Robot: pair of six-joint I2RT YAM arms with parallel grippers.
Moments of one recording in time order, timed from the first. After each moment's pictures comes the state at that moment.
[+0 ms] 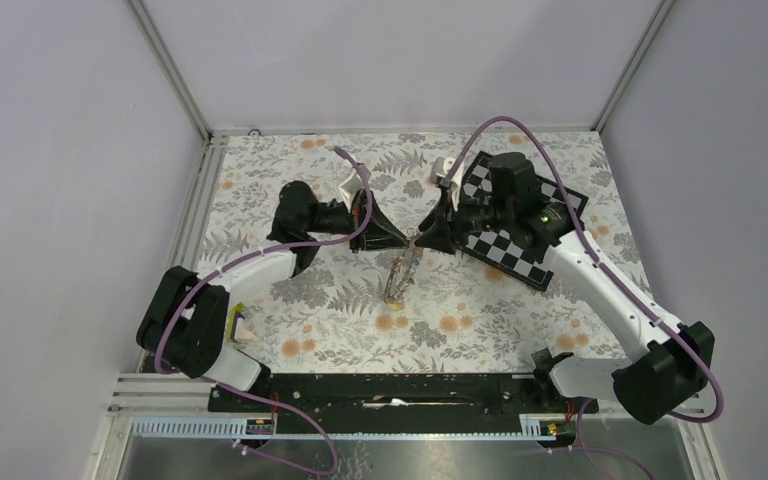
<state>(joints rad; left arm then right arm) -0.49 1.48 0.84 0.75 1.23 -0.52 0.51 1.27 1.18 -0.47 -0.83 -0.28</state>
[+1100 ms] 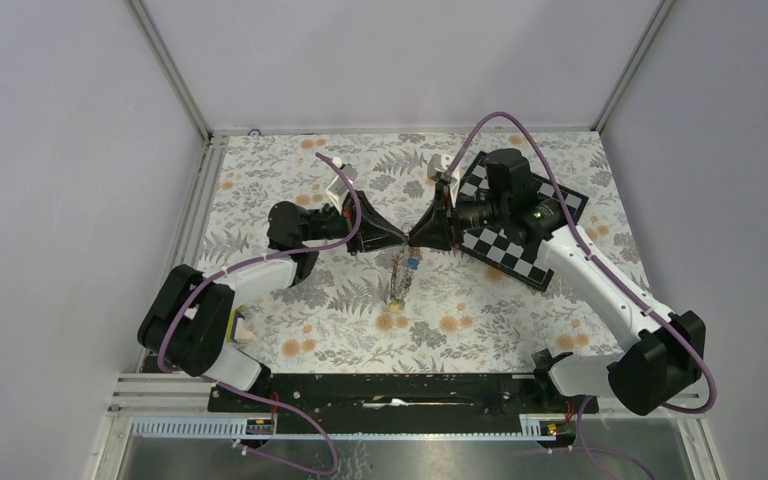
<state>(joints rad) -0.49 1.49 0.73 1.27 1.11 -0.87 0.50 1.31 1.18 -0.38 -1.00 -0.19</state>
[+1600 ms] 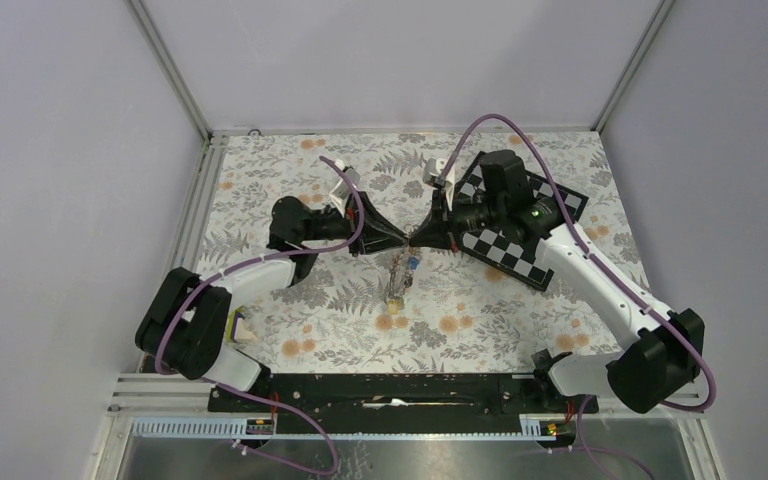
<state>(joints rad) -0.49 1.48 0.73 1.18 1.11 -0.75 0.51 1.32 1.19 -0.43 -0.97 -0.22</state>
